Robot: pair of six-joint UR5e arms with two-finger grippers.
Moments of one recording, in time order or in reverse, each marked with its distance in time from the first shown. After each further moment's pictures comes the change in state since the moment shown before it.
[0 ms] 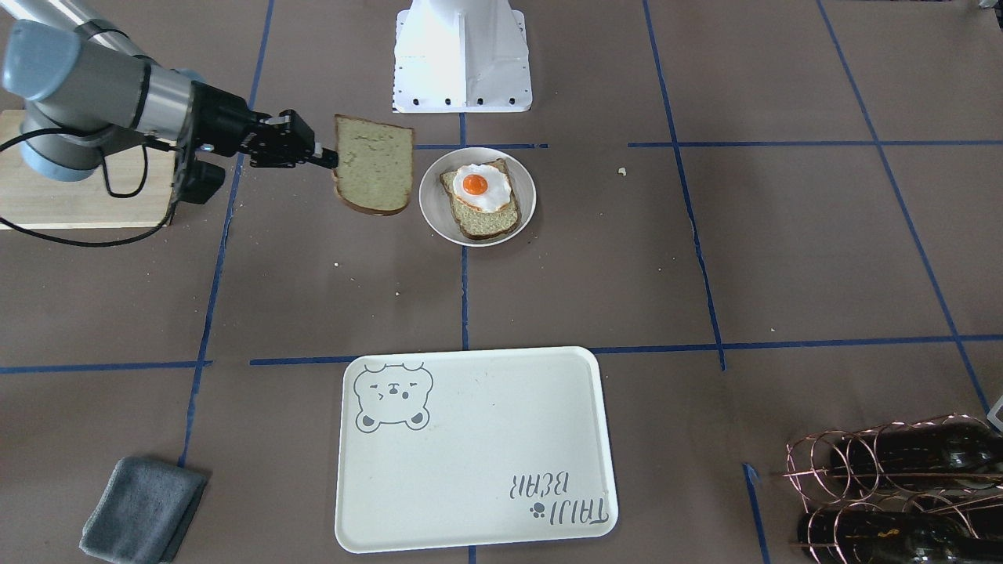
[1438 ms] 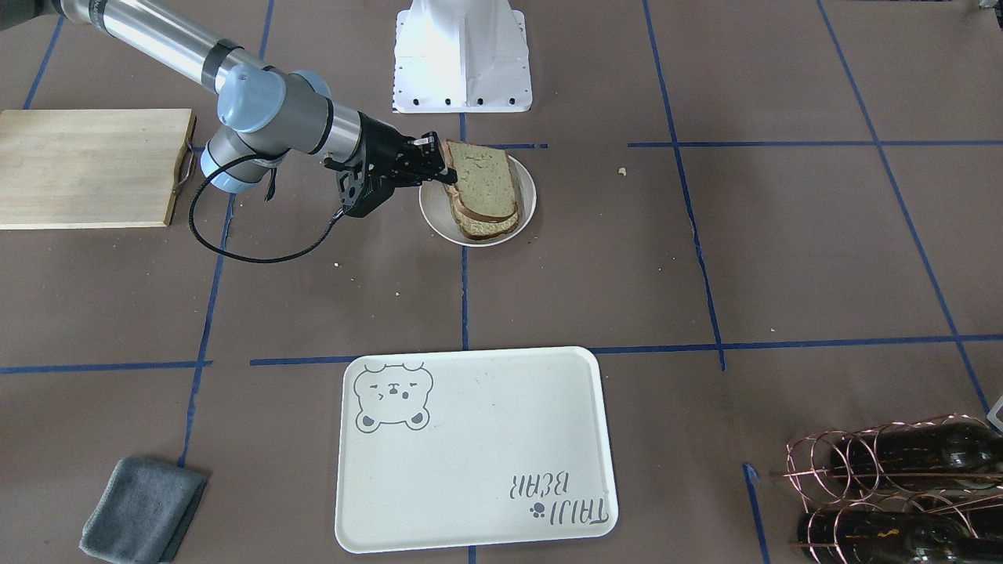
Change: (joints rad) left arm 0.000 -0.001 -0.001 0.000 0.000 0.000; right arm -0.182 0.210 -0.198 -0.083 -0.159 -0.215
